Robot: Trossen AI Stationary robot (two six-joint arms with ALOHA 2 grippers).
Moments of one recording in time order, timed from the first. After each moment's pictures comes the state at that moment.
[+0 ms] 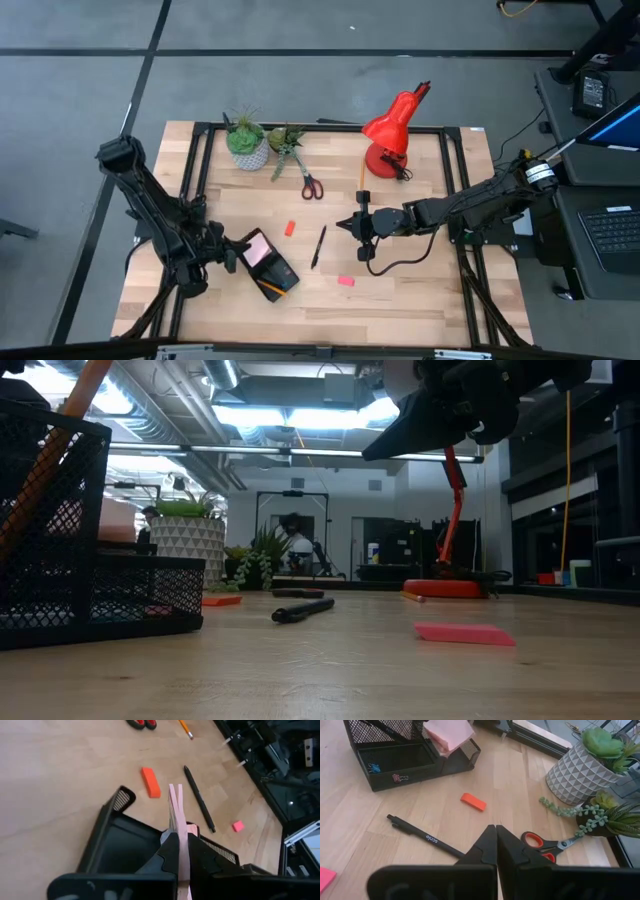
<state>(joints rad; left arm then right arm) -1.03 1.22 0.45 -0.45 -1.07 -2.03 0.26 1.46 0.81 0.12 0.36 -0.22</state>
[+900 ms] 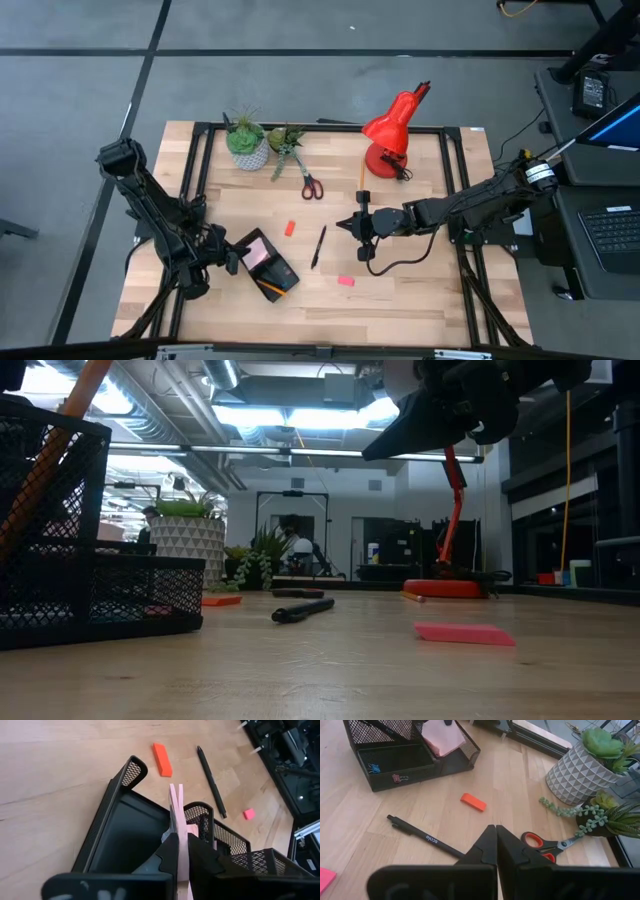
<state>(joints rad) -1.03 1.27 0.45 -0.41 -0.98 -2.08 0.26 1.46 0.81 0.12 0.36 -0.22</state>
